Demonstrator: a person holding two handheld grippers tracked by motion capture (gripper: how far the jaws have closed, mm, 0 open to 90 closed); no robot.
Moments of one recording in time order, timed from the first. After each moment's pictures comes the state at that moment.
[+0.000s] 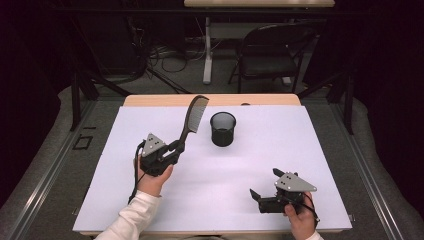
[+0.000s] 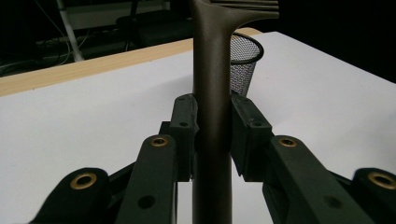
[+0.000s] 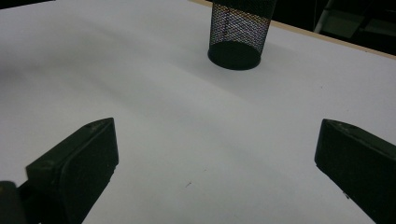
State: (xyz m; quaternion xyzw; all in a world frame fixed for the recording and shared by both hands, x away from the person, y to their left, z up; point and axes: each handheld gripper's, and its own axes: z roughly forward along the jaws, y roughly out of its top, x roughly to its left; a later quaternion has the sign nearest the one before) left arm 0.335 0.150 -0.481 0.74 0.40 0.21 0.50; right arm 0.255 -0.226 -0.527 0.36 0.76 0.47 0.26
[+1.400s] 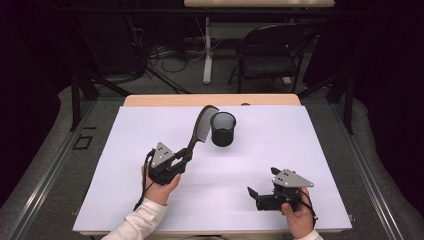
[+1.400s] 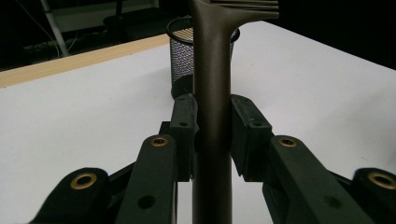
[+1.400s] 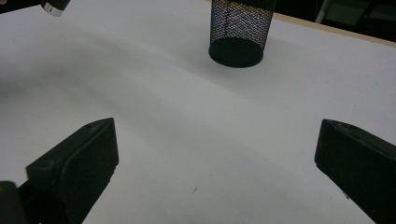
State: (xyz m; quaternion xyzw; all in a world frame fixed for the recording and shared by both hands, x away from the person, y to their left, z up) left arm 0.320 0.133 -0.497 0.75 0.38 0.22 0.50; right arm 0.261 -0.219 -0.523 0.38 0.76 0.47 0.24
